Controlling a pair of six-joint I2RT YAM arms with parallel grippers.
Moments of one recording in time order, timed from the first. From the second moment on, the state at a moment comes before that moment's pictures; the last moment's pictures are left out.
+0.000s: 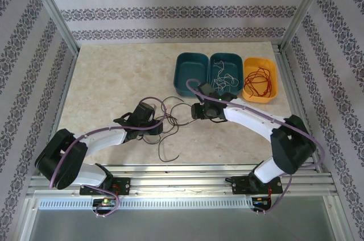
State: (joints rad) left arm -0.57 1.38 0.58 -0.16 0.04 -0.56; right arm 0.68 1.56 1.05 -0.62 0.08 0.54
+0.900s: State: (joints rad) left arm -0.57 1.46 0.57 -0.07 0.04 -0.60; right arm 0.74 1.83 1.11 -0.61 0.09 0.66
